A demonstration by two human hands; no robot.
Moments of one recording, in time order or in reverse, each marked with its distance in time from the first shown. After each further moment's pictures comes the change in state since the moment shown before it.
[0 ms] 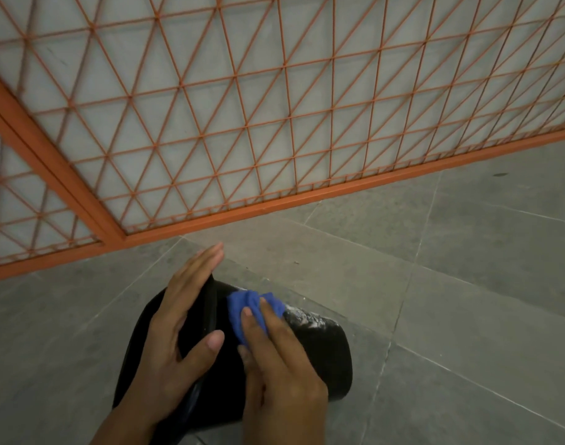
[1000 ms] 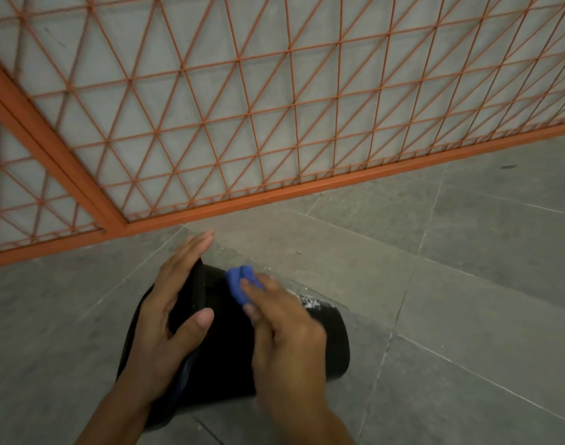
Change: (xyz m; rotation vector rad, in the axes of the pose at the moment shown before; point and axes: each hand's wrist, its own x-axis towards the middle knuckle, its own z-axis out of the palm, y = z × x) left_hand 0.001 -0.009 -0.005 -0.049 0.059 -0.058; right_hand 0.015 0.019 0.008 0.231 -0.128 0.144
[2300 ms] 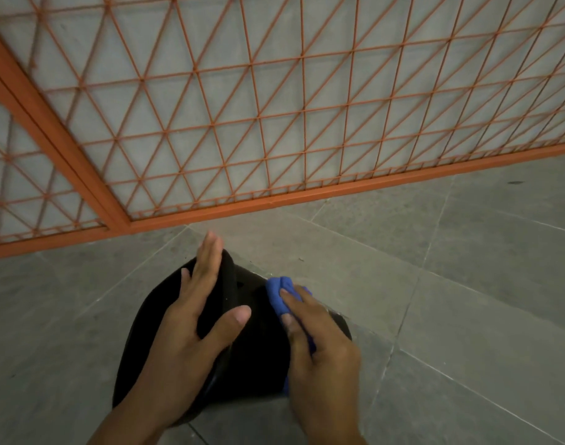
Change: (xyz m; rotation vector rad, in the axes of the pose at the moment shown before) left_hand -0.003 0.023 0.019 0.008 0.005 -0.217; right_hand -0.001 0.024 -0.016 0.017 0.057 0.120
